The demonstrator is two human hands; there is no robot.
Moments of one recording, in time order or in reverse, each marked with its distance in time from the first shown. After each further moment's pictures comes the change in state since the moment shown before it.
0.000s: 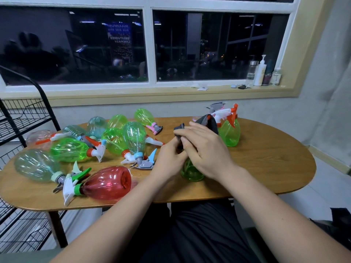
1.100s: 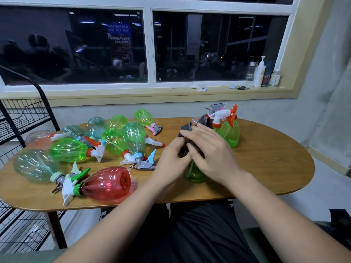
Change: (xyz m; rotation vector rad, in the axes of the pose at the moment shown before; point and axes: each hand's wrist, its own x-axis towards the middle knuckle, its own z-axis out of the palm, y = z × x) left_hand -0.010 0.014 0.005 -0.039 0.002 0.080; right_hand -0.015 0.014 -0.006 -0.027 0.047 -0.067
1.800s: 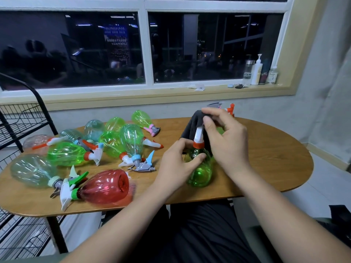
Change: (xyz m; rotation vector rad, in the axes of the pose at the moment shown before) left_hand -0.009 0.006 0.012 0.096 0.035 -0.004; right_hand 0.022 -0.011 -0.031 0.306 0.344 0.468
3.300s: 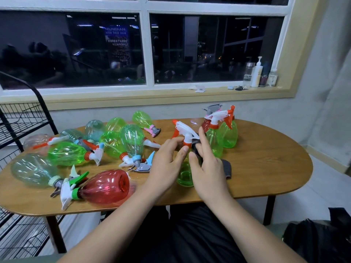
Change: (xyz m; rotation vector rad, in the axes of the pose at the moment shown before) left_hand -0.001 -0.014 -0.022 -0.001 0.032 -0.007; right_hand -0.072 0.002 0.032 -0.023 -0.265 0.360
